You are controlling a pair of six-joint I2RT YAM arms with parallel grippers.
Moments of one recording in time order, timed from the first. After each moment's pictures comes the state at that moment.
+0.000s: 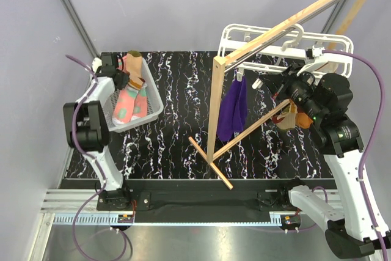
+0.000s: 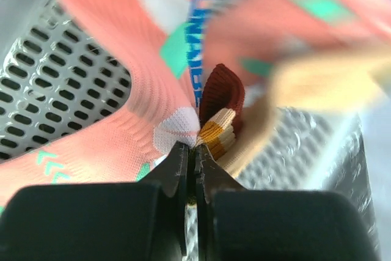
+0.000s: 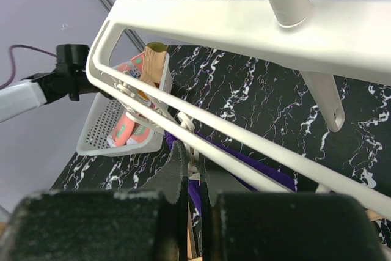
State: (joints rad) left arm 0.10 1.93 1.45 -0.36 -0.14 -1.03; right arm 0.26 0.91 1.31 -0.47 -0.24 0.38
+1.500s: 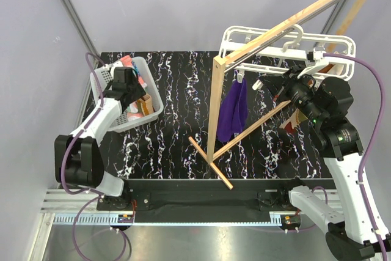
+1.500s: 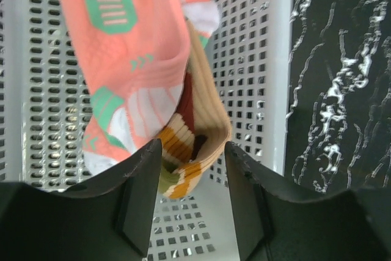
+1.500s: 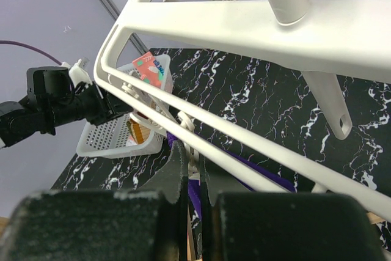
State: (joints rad) left arm -0.11 1.48 1.08 -0.32 -0.19 -0.57; right arm 0.26 0.88 1.27 -0.44 -0.24 0.38
